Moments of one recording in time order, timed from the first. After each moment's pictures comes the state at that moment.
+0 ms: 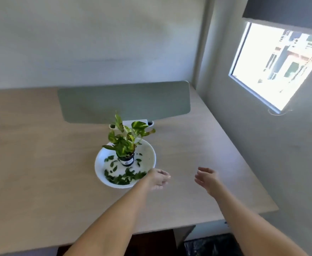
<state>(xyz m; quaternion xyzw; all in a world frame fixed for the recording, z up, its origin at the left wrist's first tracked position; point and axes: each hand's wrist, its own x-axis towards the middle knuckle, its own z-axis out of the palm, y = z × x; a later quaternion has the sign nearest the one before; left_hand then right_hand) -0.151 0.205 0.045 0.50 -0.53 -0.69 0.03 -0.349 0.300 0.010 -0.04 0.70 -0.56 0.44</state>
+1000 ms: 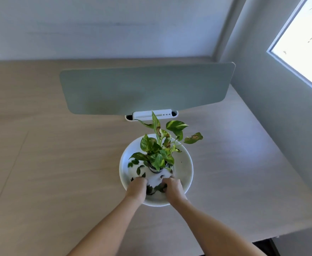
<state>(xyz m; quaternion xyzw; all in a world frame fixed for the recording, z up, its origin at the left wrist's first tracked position) 0.000 0.036 -0.068 0.50 -0.81 -0.29 -0.09 -0.134 0.115 -0.079 -0.53 0.82 -0.06 0.20</state>
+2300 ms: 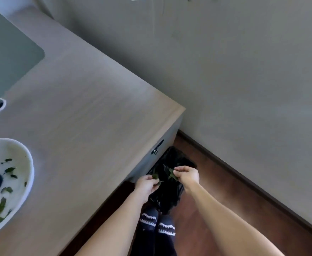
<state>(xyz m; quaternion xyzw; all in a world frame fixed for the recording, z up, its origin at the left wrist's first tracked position) -0.283 0.404 -0.181 0.54 -0.43 -0.71 -0.16 -0.356 0.546 -0.194 0.30 0.72 -0.55 0.30</state>
